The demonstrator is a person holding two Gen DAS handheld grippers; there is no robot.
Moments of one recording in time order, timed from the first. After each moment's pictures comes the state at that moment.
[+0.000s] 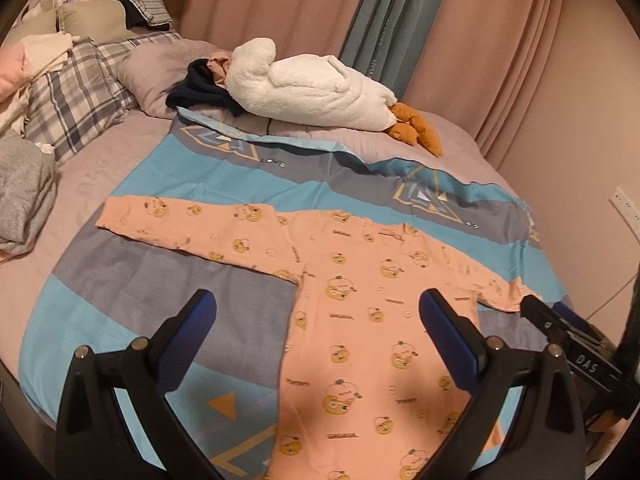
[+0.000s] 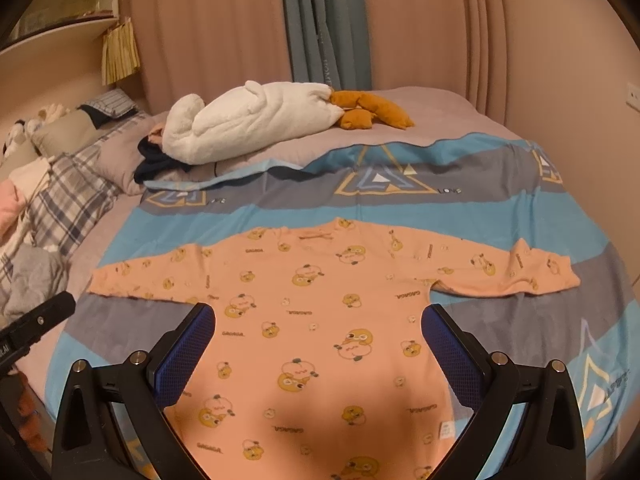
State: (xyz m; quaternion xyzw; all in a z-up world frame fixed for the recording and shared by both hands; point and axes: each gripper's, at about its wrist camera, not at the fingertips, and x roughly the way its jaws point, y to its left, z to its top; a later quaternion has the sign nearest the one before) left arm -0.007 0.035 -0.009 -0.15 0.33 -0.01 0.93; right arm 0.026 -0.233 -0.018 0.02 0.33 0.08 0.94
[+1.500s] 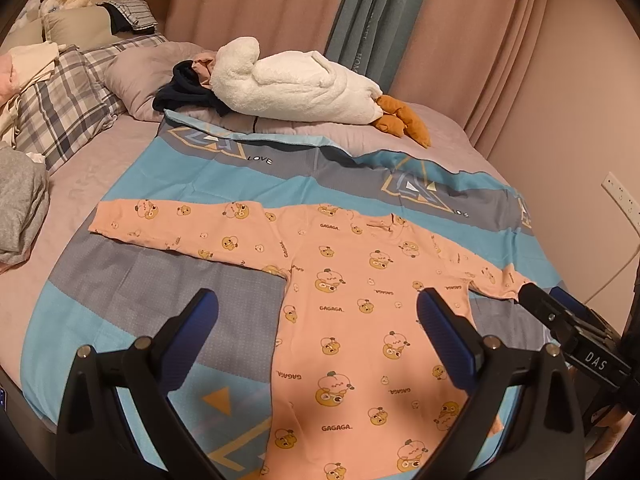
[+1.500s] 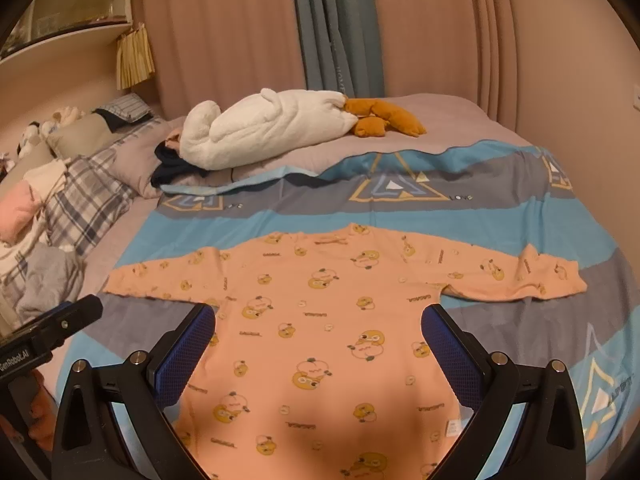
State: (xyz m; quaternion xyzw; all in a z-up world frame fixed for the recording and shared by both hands) left arm -0.010 0.024 -0.006 -0.13 0.34 -0.02 0.93; right arm 0.015 -0.230 -0.011 0.02 0.32 0.11 0.94
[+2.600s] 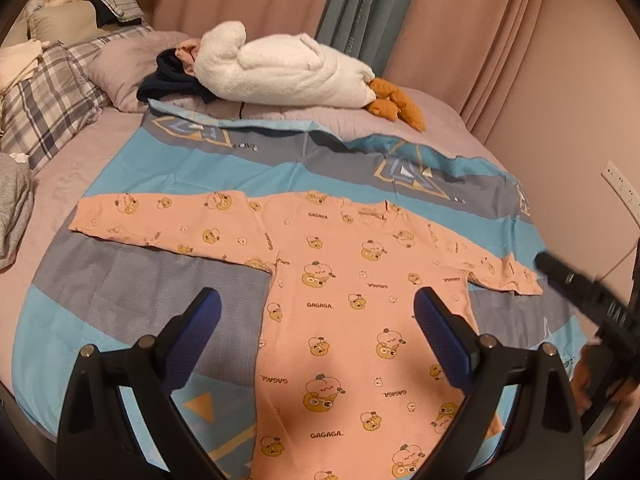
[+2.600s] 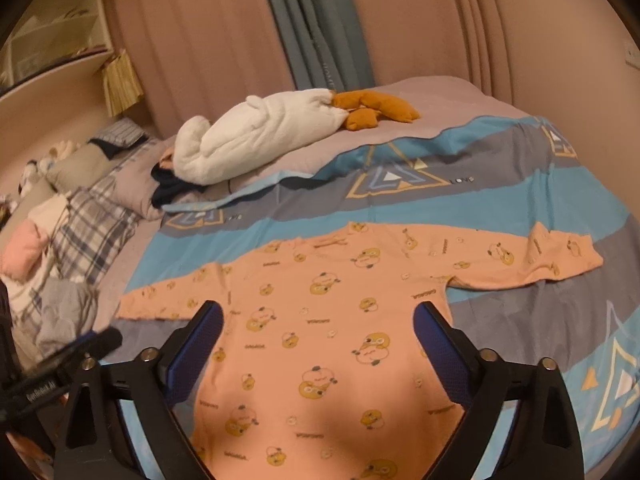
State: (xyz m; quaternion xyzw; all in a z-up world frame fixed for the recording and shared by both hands) left arm 0.018 0.005 -0.023 -0.13 0.37 -0.04 0.92; right arm 0.041 -0.269 -0.012 0.11 0.33 0.11 0.93
